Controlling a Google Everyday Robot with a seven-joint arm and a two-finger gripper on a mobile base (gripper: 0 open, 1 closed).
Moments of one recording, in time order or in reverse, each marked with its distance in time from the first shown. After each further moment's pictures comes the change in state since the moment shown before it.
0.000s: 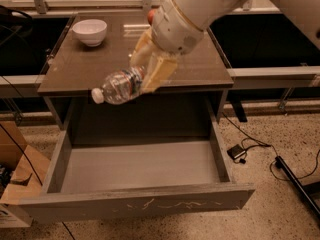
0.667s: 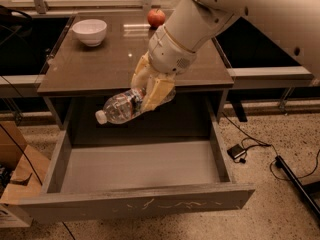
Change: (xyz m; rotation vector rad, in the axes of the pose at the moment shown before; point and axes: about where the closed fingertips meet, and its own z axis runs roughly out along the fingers) arm 0.025 0.025 0.036 -0.077 0.042 0.055
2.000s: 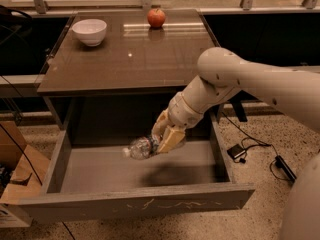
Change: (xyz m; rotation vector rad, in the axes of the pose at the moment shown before) arm 0.127 0.051 0.124 -0.067 -0.071 0.232
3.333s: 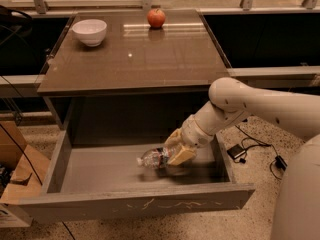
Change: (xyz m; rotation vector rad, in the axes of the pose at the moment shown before) arm 0.080 0.023 0.043 -0.013 0.000 0.148
